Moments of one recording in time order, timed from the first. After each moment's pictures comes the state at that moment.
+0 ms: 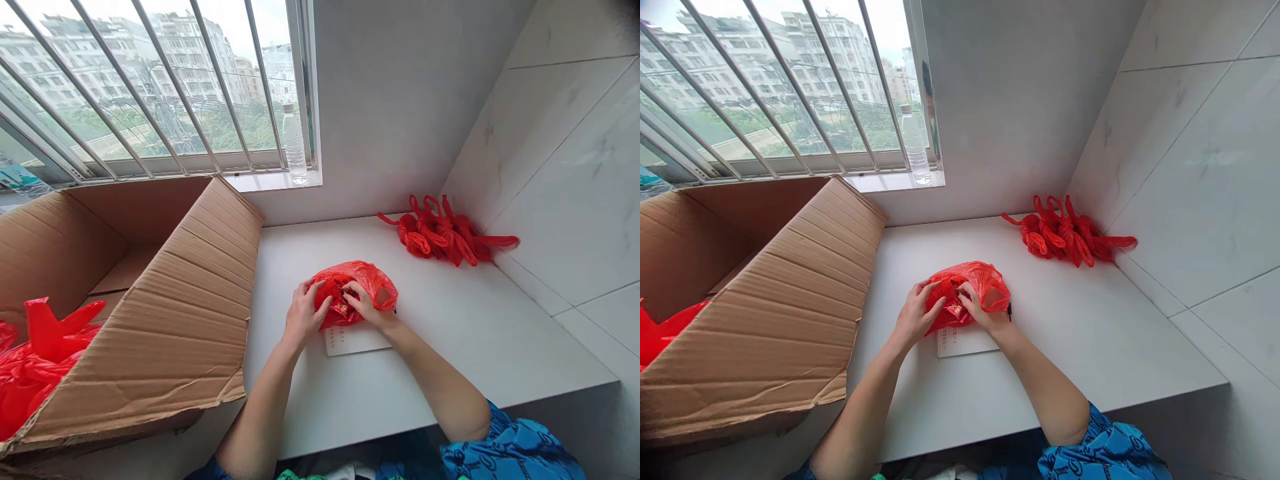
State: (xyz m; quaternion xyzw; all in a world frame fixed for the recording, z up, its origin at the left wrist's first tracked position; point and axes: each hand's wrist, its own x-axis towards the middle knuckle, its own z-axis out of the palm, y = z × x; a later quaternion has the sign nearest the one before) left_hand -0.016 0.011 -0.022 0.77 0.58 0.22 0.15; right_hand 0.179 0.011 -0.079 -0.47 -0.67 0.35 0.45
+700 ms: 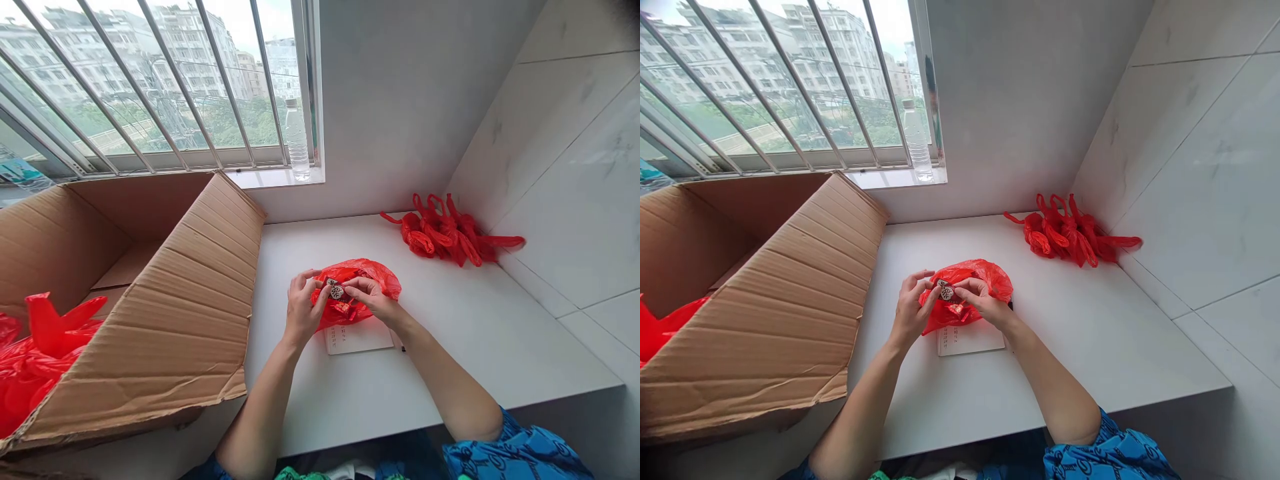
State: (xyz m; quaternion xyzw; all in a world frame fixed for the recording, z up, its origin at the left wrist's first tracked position) left_hand -0.011 0.008 -0.006 0.78 0.50 0.37 0.11; right_hand 0.184 0.004 -0.045 -0.35 -0.53 0.61 0.48
